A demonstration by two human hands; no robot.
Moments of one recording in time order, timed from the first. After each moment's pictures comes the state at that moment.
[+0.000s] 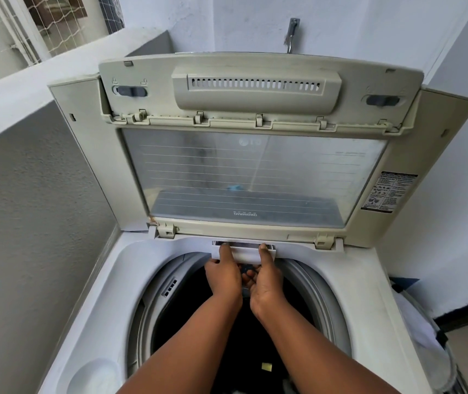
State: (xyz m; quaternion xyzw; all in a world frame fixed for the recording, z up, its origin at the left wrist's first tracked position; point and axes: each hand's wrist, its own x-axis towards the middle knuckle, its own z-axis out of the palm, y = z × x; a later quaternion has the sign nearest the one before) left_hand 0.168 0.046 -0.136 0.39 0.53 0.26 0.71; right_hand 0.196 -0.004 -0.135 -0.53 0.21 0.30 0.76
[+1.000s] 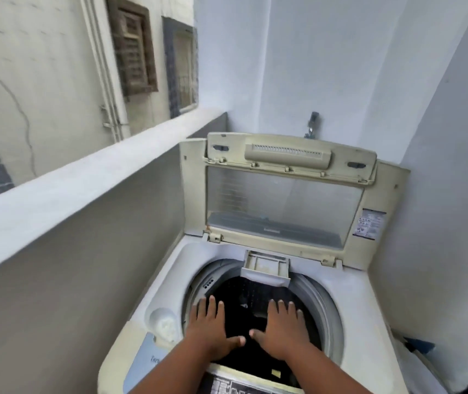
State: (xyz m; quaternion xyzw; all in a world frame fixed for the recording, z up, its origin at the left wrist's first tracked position) left_hand -0.034 0.018 -0.102 0.92 0.32 -0.15 0.13; right_hand 0.087 -0.108 -0.086 -0.92 -0.34 0.19 0.04
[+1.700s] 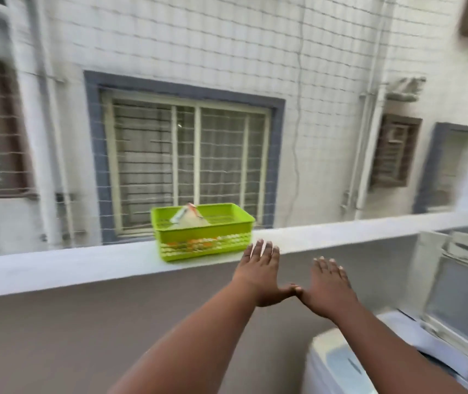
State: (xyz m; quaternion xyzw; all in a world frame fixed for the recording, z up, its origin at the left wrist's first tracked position) left_hand -0.355 -0.110 0.156 0.78 0.62 0.08 -0.08; right_hand -0.193 -0.093 0.144 -0.66 -0.74 -0.04 0.09
